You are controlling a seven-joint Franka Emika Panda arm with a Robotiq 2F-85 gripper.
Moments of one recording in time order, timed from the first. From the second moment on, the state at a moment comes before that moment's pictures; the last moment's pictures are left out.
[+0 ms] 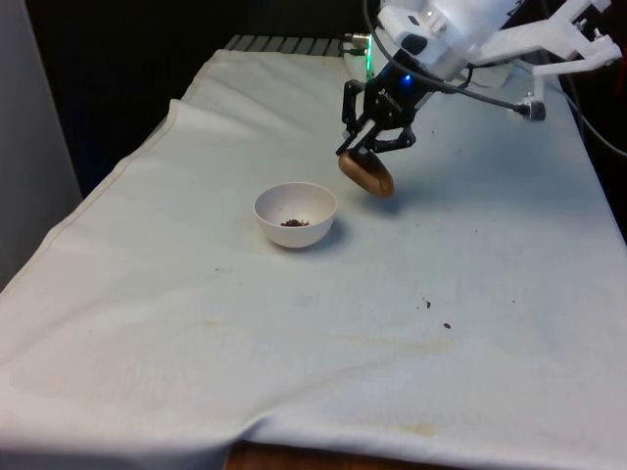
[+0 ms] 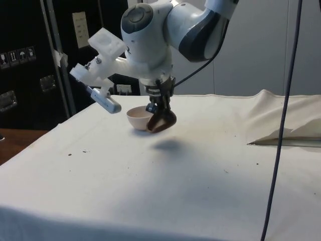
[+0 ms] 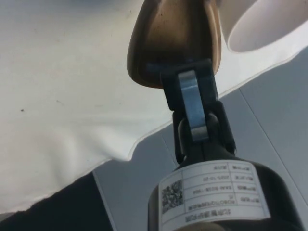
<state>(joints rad) 0.00 0.28 0.10 -2.30 -1.04 2.32 1.22</state>
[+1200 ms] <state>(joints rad) 0.00 0.32 0.03 -2.32 -0.94 2.54 1.22</state>
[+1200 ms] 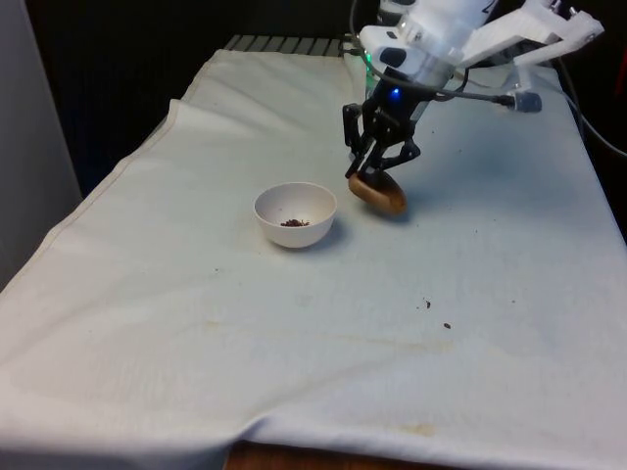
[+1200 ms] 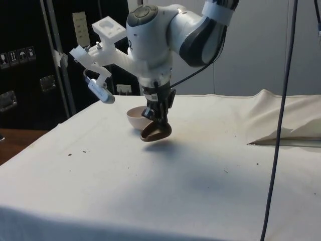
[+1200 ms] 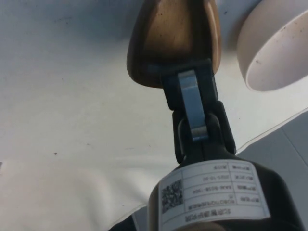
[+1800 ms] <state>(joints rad) 0.00 0.32 0.00 -2.36 -0.89 2.65 1.22</state>
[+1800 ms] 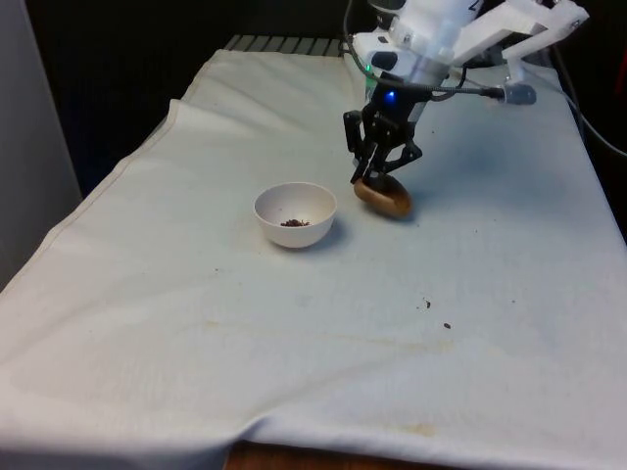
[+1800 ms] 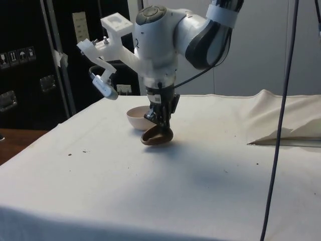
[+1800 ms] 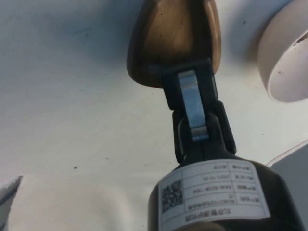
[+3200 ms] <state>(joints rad) 0.00 0.23 -0.04 -2.41 -0.86 2.74 1.21</state>
